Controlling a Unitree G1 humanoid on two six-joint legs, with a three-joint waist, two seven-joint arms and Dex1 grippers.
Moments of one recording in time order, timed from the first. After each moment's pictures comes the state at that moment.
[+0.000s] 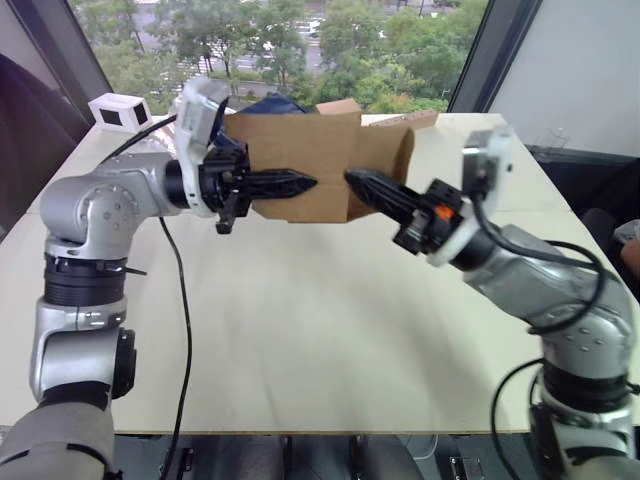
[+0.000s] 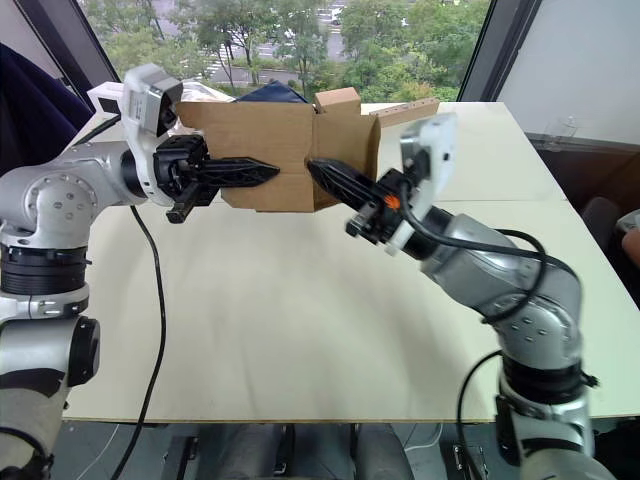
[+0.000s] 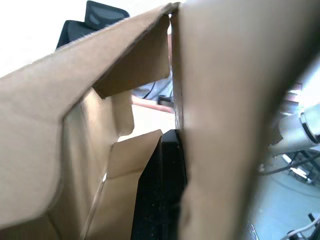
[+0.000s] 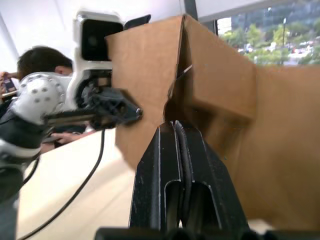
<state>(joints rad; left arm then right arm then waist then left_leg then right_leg) -0.96 0.65 0.06 0.07 -0.83 0.92 -1.23 -0.50 -0.65 -0.20 -0.64 1.36 0.82 0.16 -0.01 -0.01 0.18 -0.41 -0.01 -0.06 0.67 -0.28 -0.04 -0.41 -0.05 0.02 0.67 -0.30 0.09</state>
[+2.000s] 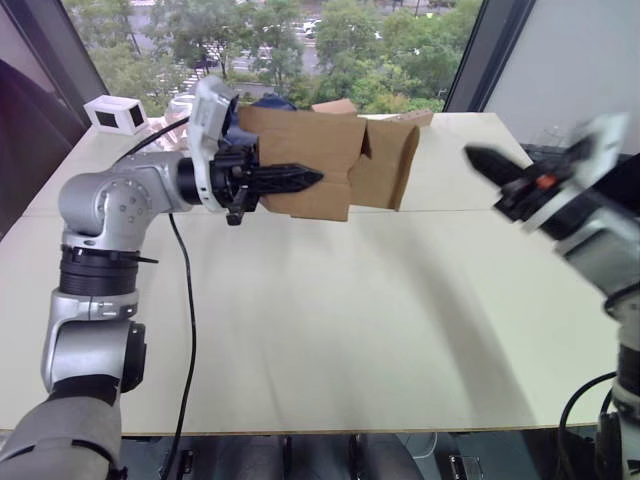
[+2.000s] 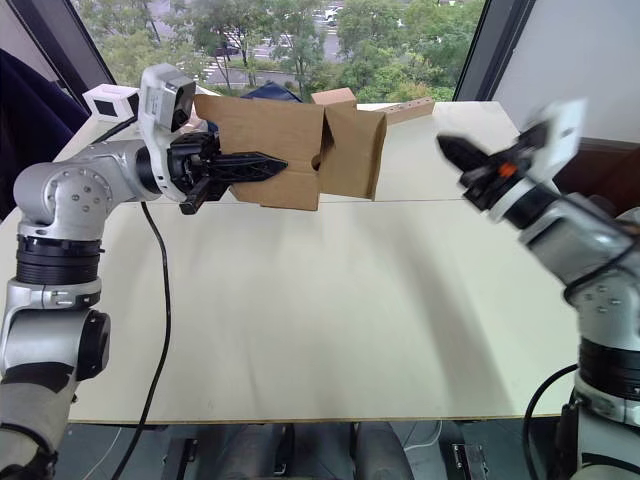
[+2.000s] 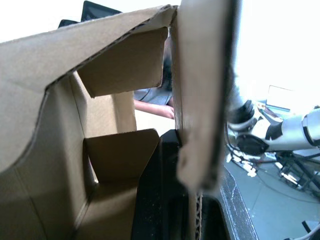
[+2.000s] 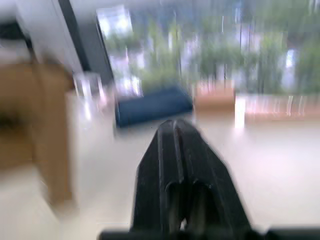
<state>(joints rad) -1.00 0.60 0.03 0.14 -0.82 0.91 -1.24 -0.46 -0.74 -0.20 -0.26 0.95 0.68 0.33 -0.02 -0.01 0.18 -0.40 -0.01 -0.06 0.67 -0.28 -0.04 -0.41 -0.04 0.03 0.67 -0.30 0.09</state>
